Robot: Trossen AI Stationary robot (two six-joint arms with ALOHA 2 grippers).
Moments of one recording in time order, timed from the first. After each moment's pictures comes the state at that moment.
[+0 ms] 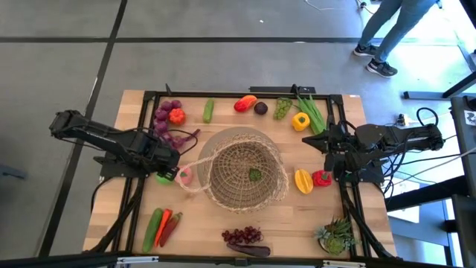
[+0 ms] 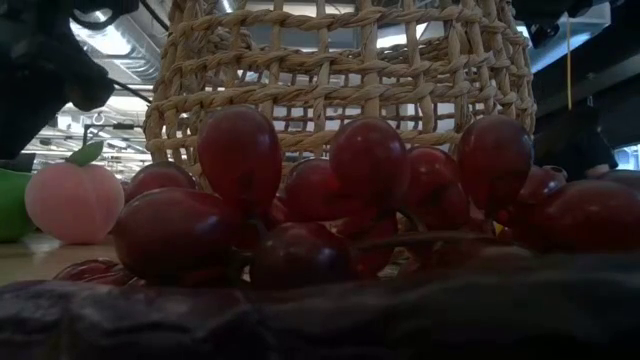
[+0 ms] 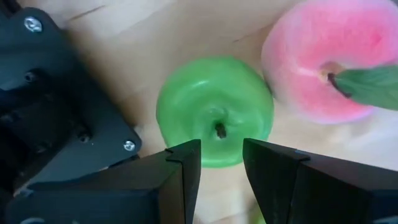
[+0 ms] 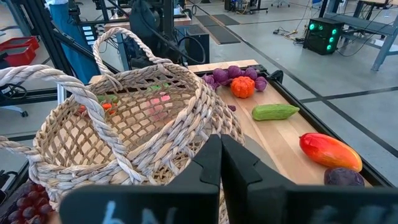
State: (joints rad) left arm -0.21 0.97 0.69 -1.12 0.07 -1.38; right arm 0.22 0.50 0.66 -0.39 0.36 0.15
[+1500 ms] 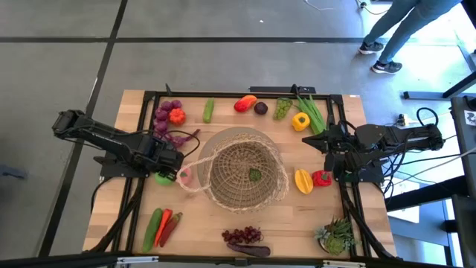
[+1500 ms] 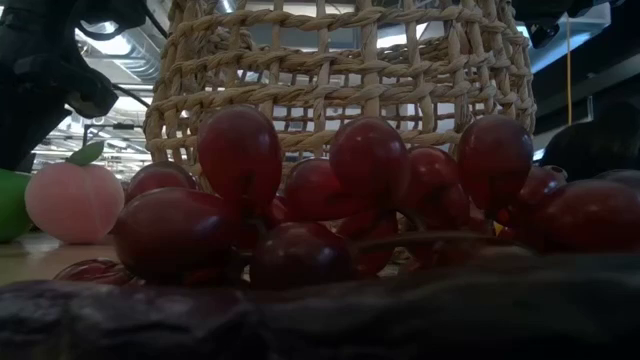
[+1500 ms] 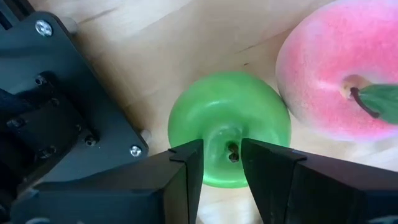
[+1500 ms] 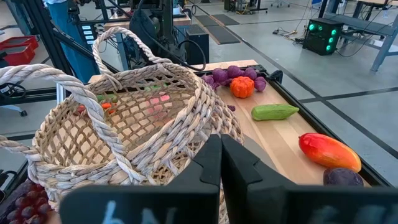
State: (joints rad) left arm -0.21 1.05 0.68 -1.11 0.07 -1.38; right arm 0.22 0.50 0.66 -0.40 0.36 0.15
